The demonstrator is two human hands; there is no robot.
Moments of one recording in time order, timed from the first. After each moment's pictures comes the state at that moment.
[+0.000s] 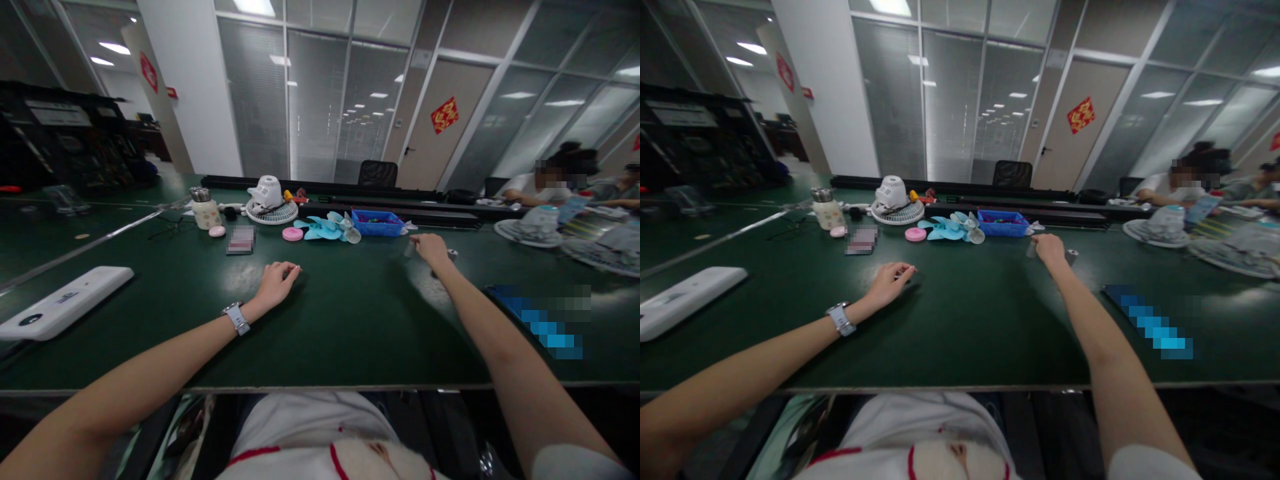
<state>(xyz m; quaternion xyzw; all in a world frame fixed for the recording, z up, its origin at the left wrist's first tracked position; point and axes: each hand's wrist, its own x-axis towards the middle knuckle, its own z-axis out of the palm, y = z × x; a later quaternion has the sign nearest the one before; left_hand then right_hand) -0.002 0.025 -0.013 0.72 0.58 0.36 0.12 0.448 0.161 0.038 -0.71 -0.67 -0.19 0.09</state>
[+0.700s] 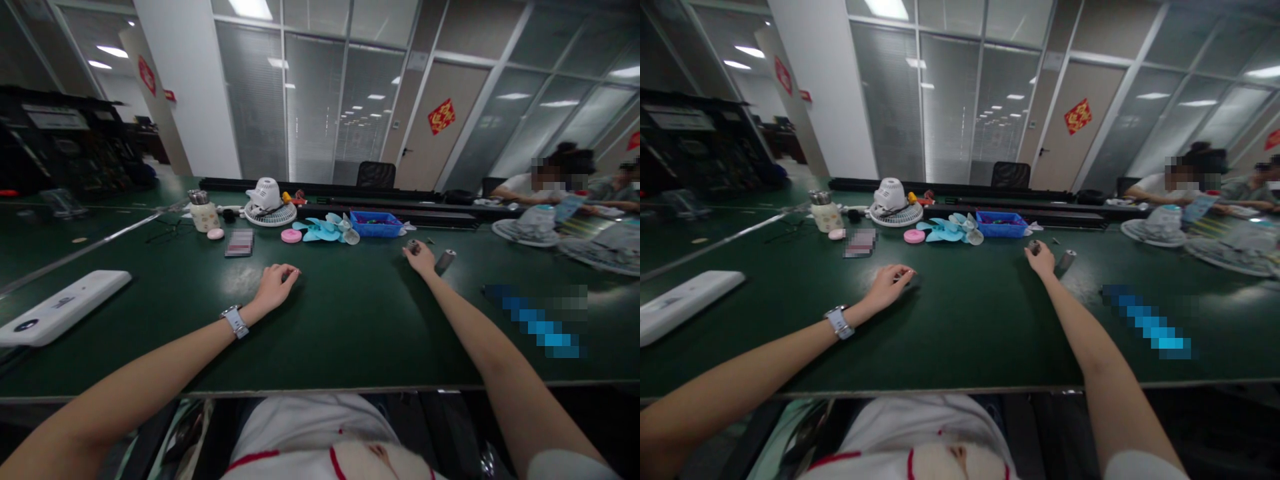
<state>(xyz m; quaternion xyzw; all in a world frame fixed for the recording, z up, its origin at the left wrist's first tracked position) -0.003 0.027 -0.017 0.72 0.58 0.36 0.13 0.451 0.170 -0.025 -0.73 -0.55 0.01 0.40</state>
